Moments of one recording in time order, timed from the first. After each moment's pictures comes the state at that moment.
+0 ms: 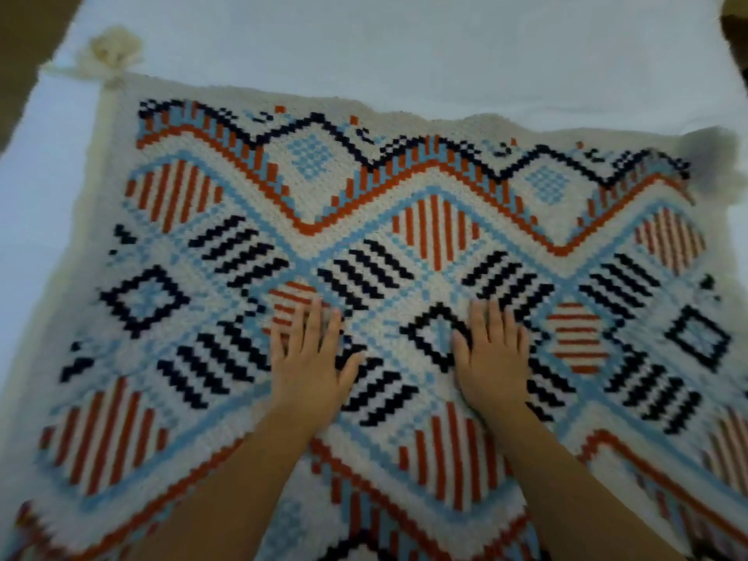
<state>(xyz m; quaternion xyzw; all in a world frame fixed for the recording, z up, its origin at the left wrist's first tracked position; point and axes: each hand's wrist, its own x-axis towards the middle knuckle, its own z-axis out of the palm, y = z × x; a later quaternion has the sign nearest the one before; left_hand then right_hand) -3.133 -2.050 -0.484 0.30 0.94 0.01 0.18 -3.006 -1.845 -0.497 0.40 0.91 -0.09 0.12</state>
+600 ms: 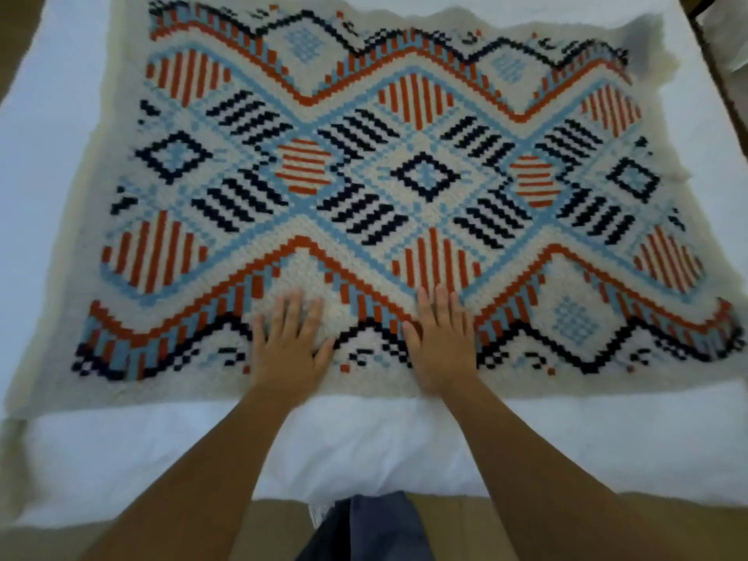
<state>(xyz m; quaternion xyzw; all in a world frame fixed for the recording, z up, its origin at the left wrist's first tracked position) -2.984 -2.205 -0.494 0.34 0.93 -0.02 0.17 -2.863 -2.023 -0.484 0.35 0.91 -0.14 0.17</state>
